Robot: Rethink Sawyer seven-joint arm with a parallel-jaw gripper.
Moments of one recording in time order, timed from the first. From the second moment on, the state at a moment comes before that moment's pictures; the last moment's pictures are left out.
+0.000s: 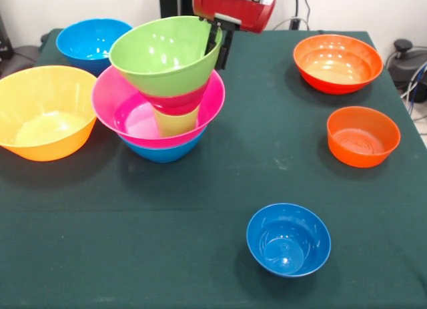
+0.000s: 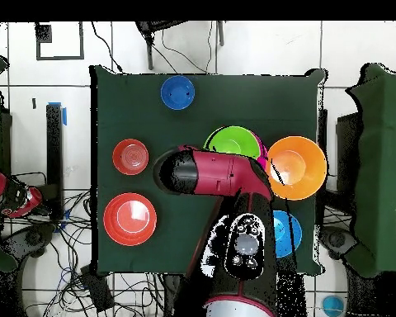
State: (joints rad) arm -0.08 -0.66 -0.18 1.59 -0.12 0.48 1.89
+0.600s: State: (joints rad) arm -0.03 -0.65 -0.21 1.58 -0.12 0.48 1.89
